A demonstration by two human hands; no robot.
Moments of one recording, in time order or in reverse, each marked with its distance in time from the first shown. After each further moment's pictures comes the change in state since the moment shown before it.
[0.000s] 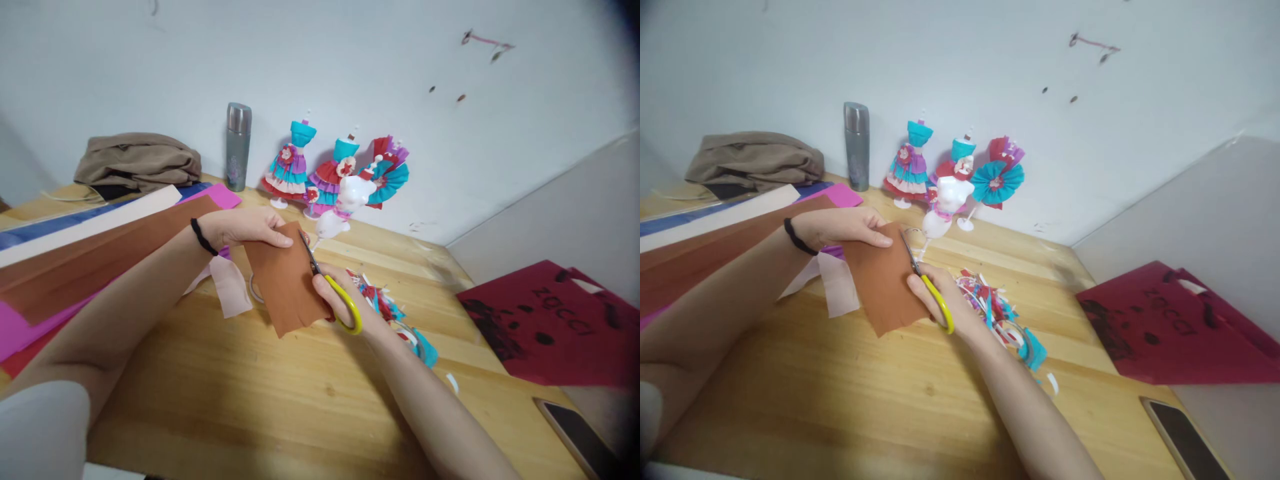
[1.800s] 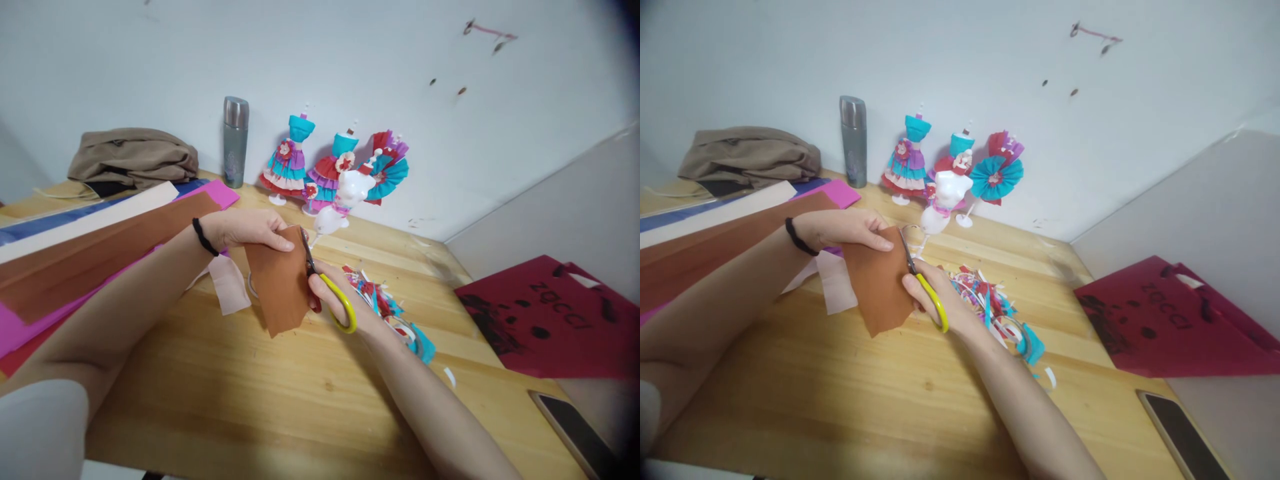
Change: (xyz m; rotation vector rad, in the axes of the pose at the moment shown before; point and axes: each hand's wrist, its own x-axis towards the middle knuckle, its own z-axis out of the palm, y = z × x) left_hand 0.006 -0.005 0.004 -0.027 -0.069 -0.024; right_hand 0.000 -0.004 0.002 -0.031 -0.049 -0.105
